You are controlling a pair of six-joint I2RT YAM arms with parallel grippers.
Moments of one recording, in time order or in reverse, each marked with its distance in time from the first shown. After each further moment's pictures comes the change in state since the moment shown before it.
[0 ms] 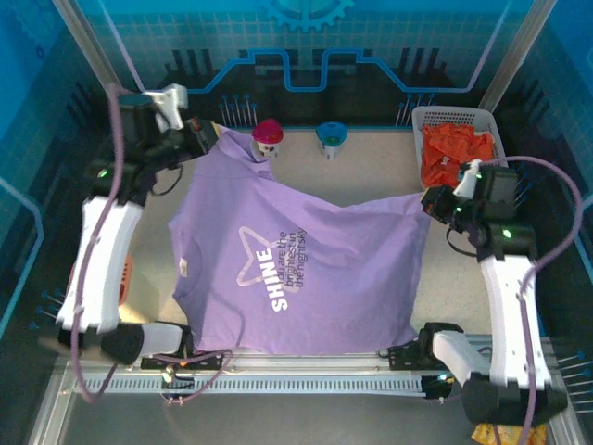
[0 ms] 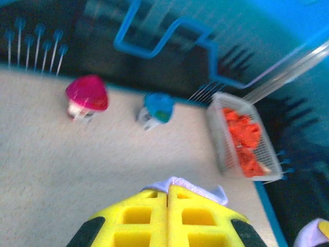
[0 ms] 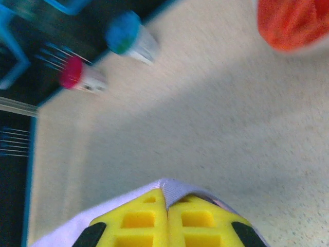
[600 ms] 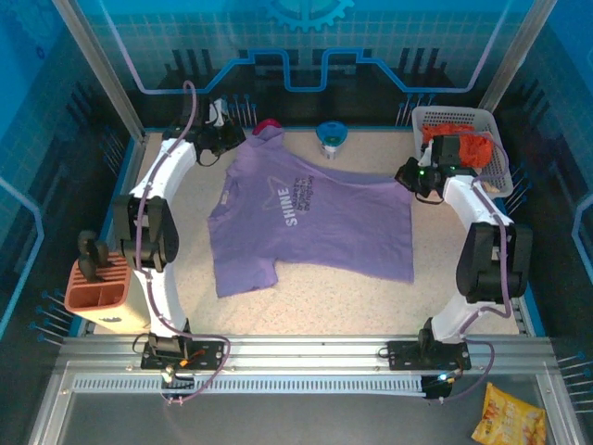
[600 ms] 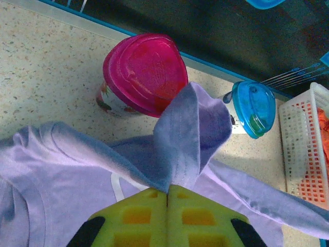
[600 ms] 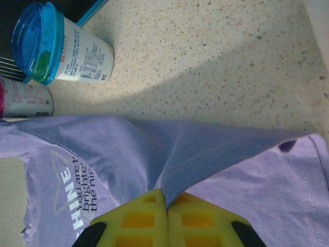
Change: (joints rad) left arm 0.044 0.630 0.135 0.269 0.069 -0.011; right arm 0.032 0.695 0.124 0.450 -0.024 0.008
